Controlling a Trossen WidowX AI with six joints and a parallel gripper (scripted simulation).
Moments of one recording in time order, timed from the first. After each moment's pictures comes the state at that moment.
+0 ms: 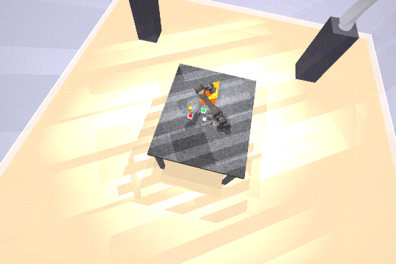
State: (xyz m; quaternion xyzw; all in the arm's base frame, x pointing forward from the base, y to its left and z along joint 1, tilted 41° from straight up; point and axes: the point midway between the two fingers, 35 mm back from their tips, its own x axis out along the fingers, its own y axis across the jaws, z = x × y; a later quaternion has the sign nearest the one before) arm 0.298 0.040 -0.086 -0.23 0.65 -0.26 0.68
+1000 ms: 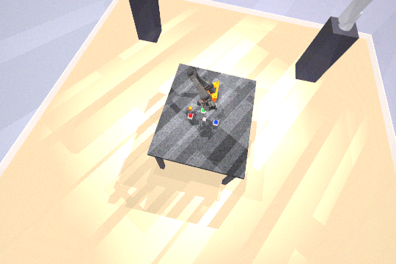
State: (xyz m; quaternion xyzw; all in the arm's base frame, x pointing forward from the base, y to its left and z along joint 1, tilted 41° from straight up) arm 0.222 0.010 0.058 -0.23 0.65 -0.25 0.68
